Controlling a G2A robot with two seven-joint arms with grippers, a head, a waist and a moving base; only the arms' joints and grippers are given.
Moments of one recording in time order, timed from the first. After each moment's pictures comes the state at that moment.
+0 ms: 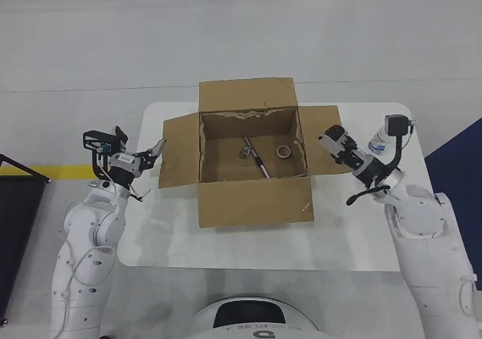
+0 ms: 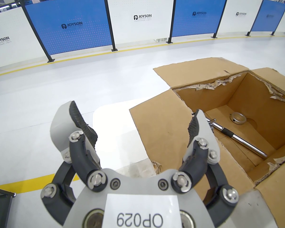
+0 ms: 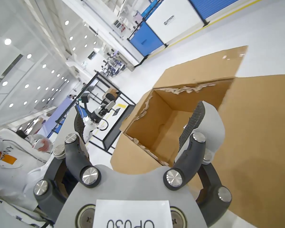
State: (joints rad) left arm 1.55 -1.32 -1.64 -1.68 1.32 -0.32 0.00; right arm -1.45 -1.15 1.55 -1.75 -0.09 -0.48 0.65
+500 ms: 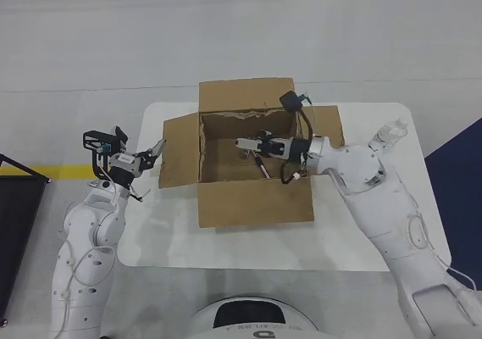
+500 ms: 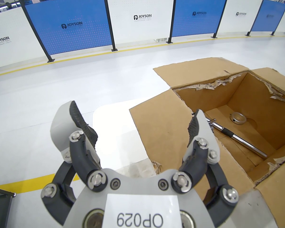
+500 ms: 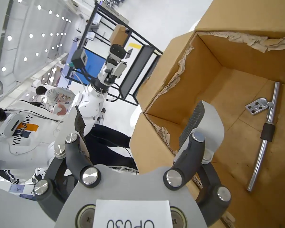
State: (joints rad) left arm 1.55 -1.32 -1.64 -1.68 1.32 -0.32 0.00; right arm -1.01 -1.21 1.08 -1.50 -0.12 -0.18 0.86
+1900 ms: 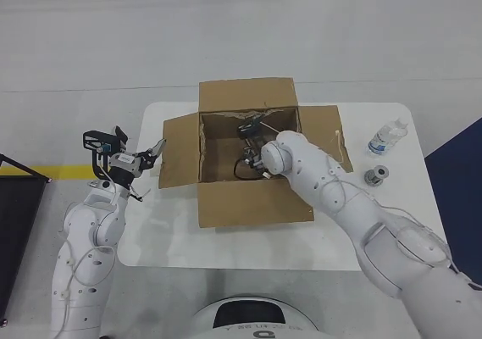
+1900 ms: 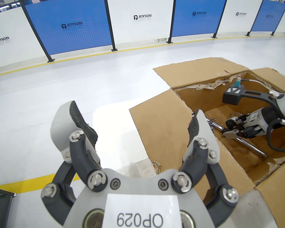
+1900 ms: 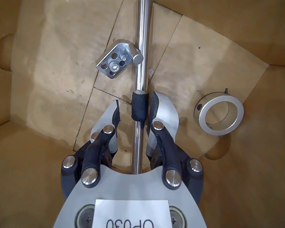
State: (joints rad) left arm 1.55 -1.32 -1.64 -1.68 1.32 -0.32 0.00; right arm -0.61 -1.47 0.50 -0.79 -0.74 0.13 0.86
